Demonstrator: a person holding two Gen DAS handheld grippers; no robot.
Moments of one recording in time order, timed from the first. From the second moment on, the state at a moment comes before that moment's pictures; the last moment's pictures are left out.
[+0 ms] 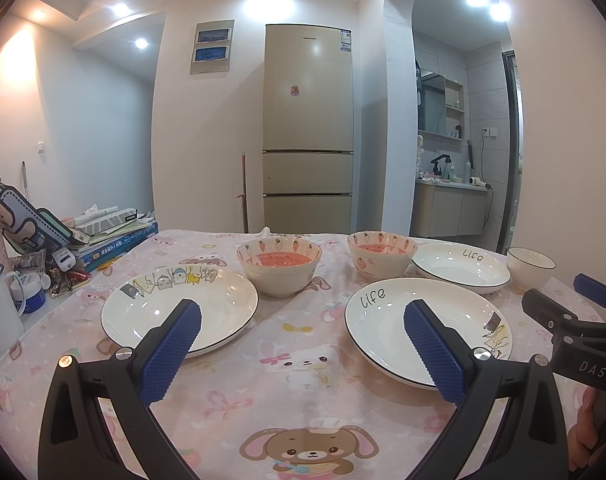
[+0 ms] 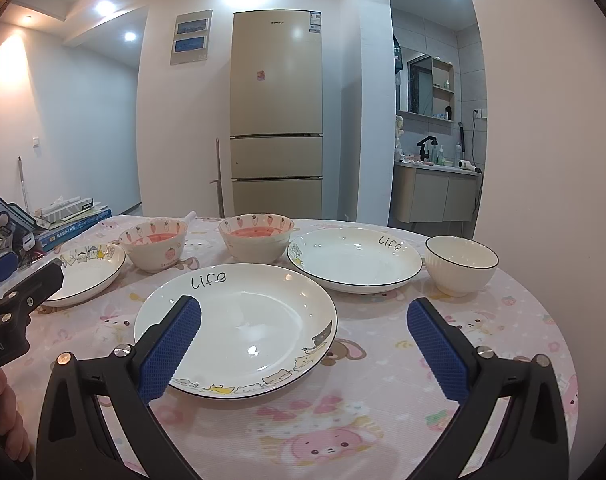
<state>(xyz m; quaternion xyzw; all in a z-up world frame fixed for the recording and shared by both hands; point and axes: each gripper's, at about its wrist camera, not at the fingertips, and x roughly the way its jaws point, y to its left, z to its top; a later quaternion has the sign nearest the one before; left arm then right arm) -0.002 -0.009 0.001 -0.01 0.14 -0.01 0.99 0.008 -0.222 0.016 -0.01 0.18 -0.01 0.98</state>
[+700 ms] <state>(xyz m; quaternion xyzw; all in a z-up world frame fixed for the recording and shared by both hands) -0.018 0.010 0.014 -0.02 0.16 0.06 0.98 -0.001 -0.223 0.026 -0.01 0.15 -0.01 0.99</state>
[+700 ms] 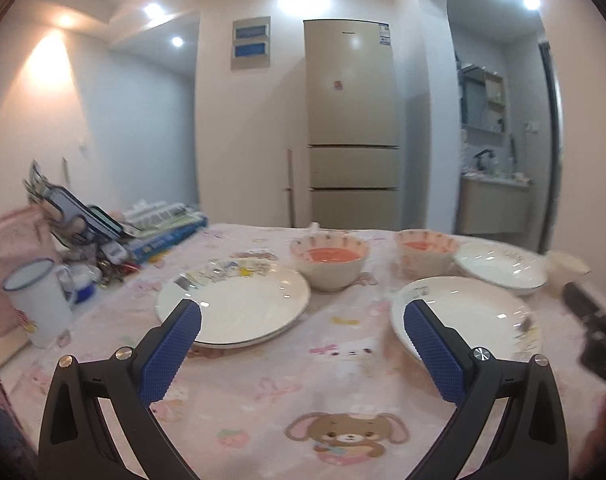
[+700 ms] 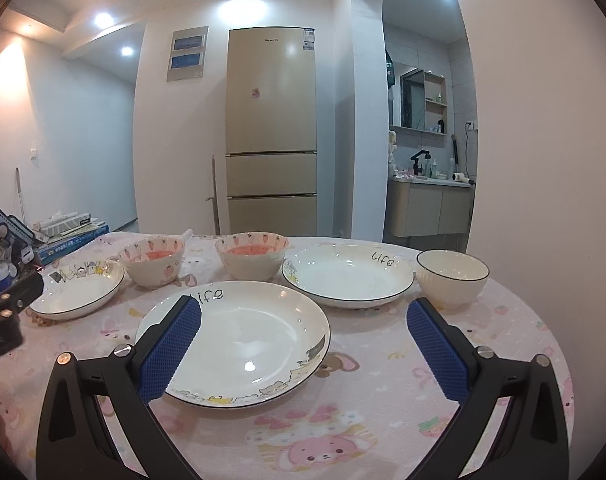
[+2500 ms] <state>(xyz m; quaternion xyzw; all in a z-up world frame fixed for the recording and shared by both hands) 0.137 0.249 0.002 -0.16 0.36 0.03 0.92 0.225 -0.011 0.019 0.00 0.50 0.23 0.83</state>
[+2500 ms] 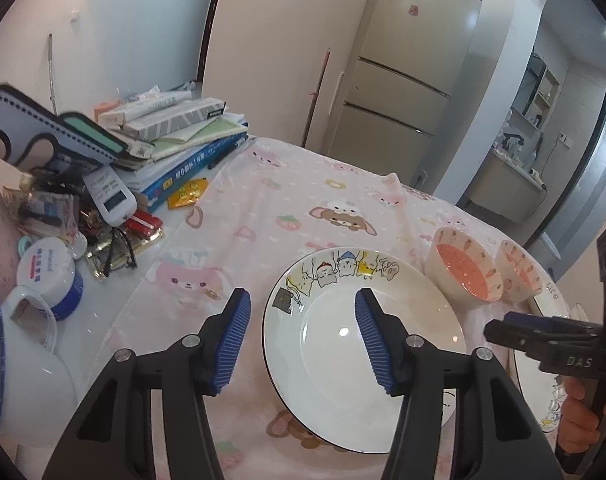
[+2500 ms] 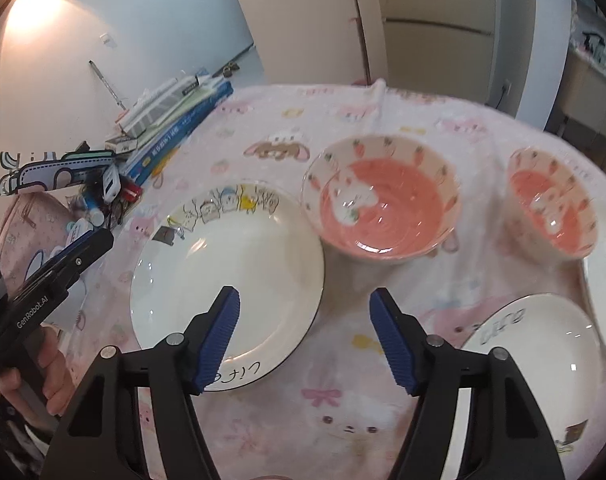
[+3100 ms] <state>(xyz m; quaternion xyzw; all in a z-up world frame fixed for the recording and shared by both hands) 0.160 0.260 -0.032 -0.20 0.40 -0.01 0.89 0.236 -0.015 -0.027 0.08 0.53 0.20 0.82</state>
